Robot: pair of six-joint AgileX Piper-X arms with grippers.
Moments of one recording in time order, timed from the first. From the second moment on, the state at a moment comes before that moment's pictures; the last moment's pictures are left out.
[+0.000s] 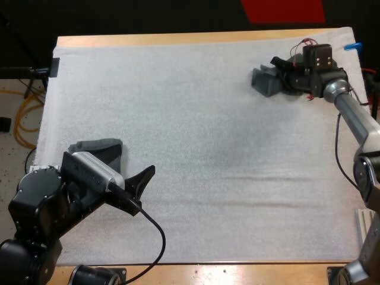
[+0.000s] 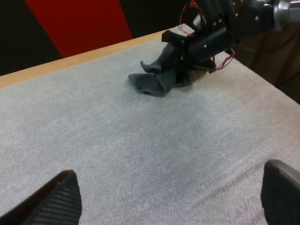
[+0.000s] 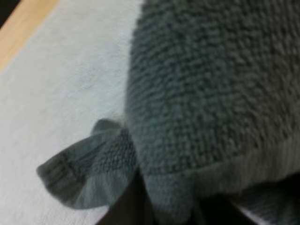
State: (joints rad) left arm -0.23 0.59 -0.98 0.92 0.42 -1.77; right arm 0.12 2.09 -1.53 0.39 -0.23 -1.20
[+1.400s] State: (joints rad) left arm -0.23 0.59 -0.98 0.93 0.42 -1.77; right arm 0.61 1.61 -1.14 0.70 -0.67 -1.65
